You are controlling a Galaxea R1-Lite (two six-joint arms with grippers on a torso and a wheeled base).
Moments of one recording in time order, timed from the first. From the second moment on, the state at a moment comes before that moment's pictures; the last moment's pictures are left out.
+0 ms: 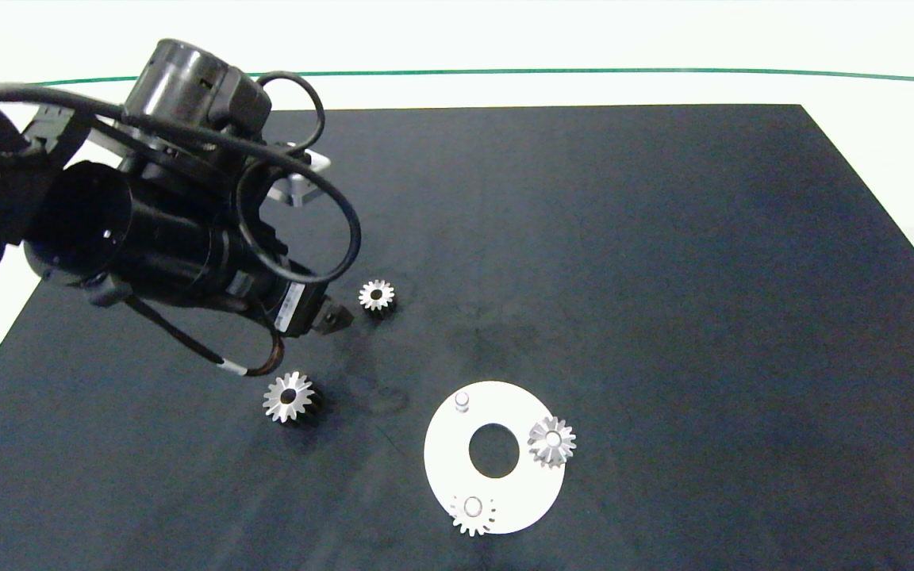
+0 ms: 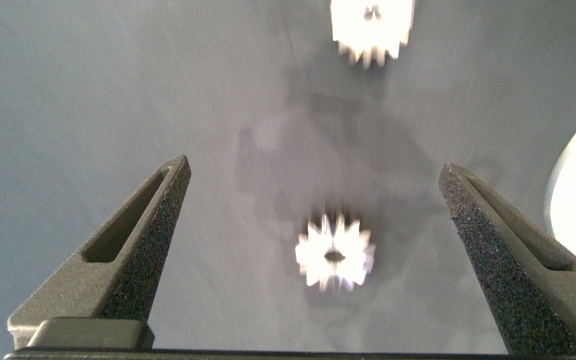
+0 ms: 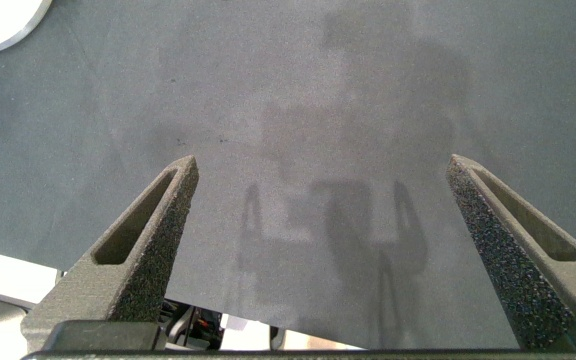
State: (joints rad) left arm -0.52 1.65 -1.53 0.61 0.30 0.12; right arm 0.09 0.56 -0.30 0.15 0.10 -0.08
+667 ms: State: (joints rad) left arm -0.50 1.97 -1.95 0.76 0.30 0.05; right arm 0.09 0.55 -0.30 0.15 0.10 -0.08
